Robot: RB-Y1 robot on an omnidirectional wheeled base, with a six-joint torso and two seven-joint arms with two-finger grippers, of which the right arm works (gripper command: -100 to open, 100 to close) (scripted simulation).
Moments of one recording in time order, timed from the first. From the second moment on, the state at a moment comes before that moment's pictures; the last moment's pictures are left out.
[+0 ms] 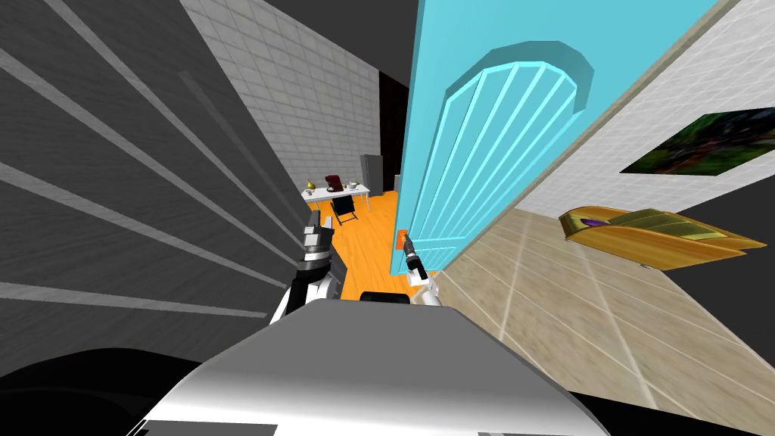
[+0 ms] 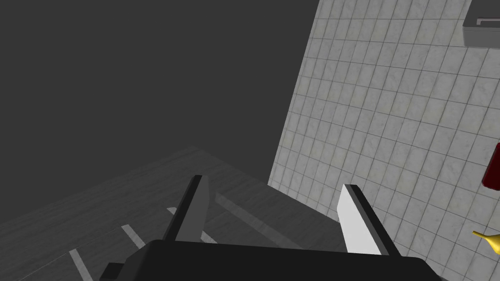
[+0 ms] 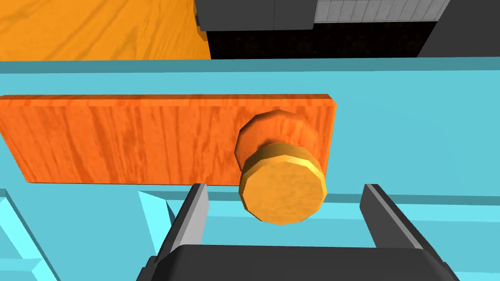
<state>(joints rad) 0.01 -0.05 0.20 -1.30 -0.13 -0.30 0.09</state>
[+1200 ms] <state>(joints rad) -0.03 -0.05 0.16 -1.24 -0.09 -0.30 0.08</state>
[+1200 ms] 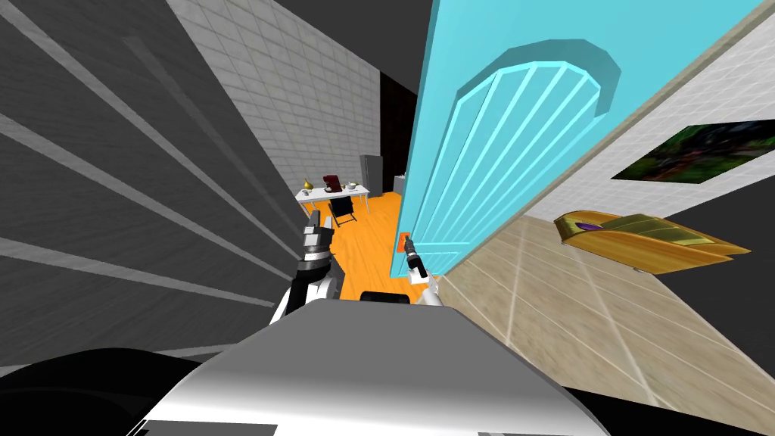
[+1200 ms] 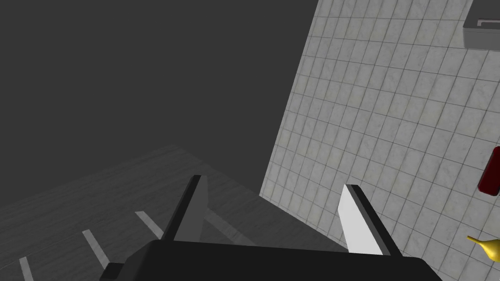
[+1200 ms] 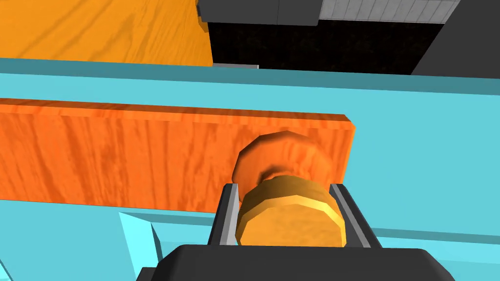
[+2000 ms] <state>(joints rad) -0.08 -0.07 0.11 -1.19 -0.07 -0.32 0.06</state>
